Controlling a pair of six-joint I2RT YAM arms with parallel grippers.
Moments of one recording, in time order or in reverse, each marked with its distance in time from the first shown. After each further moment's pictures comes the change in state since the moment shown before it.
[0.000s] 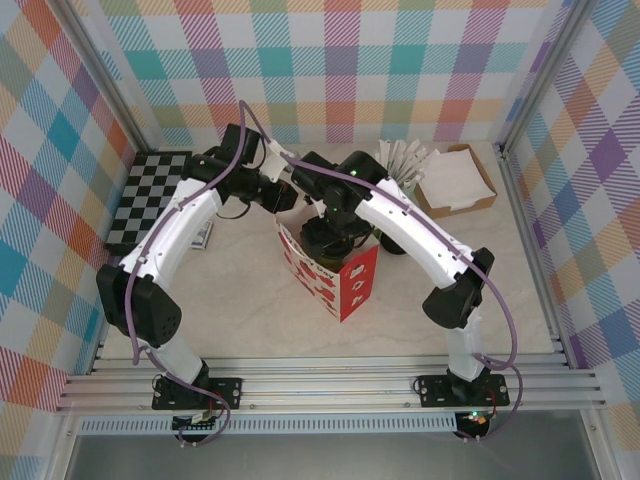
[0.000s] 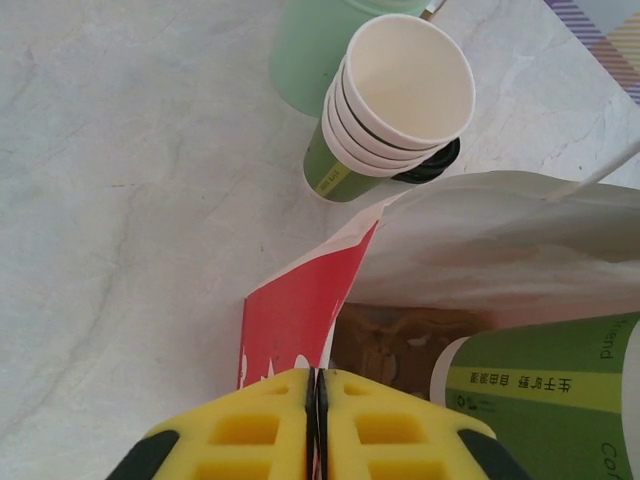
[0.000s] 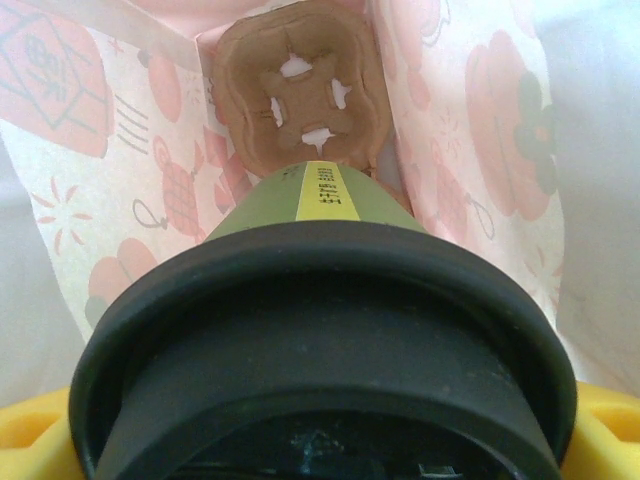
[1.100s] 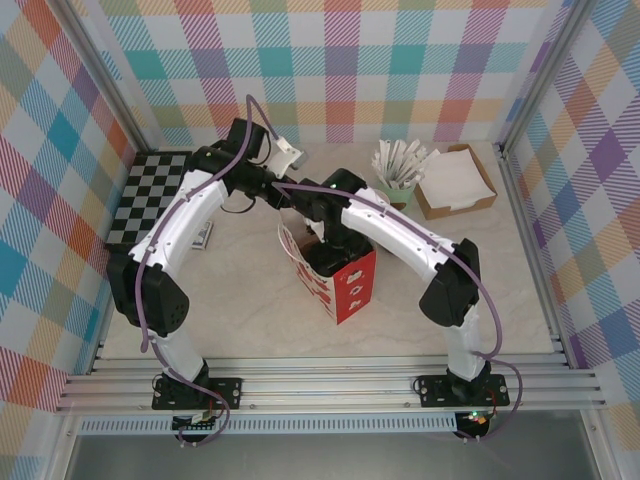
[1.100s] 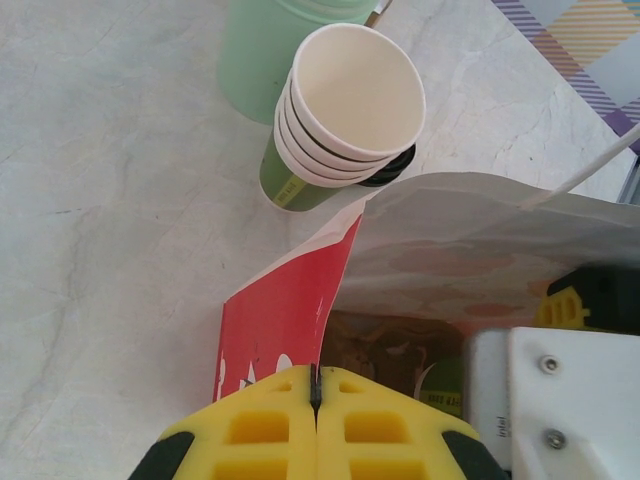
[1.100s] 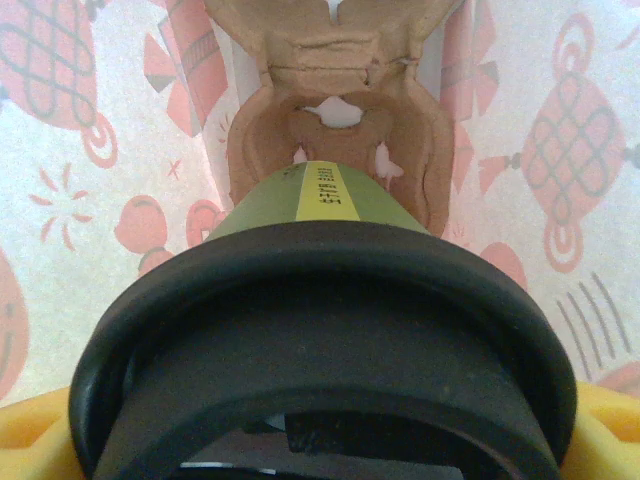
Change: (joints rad) left arm 0.000 0.082 0.093 -0.049 0.097 0.048; right arm -0.008 0.025 -0.246 0.004 -0.090 -0.083
